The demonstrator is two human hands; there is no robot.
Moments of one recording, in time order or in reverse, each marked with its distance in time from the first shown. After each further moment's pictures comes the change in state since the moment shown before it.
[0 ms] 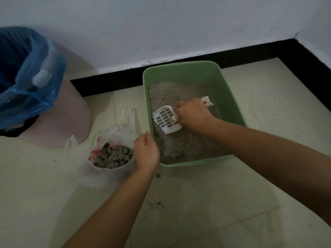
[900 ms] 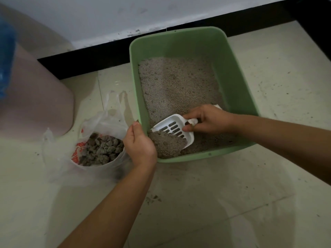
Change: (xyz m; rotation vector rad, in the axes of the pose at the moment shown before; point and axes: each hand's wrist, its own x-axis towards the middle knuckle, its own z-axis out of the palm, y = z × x) left_hand 0.006 -0.009 0.026 -0.377 0.199 -0.166; right_hand -0.043 0.038 0.083 0.882 -0.137 -0.183
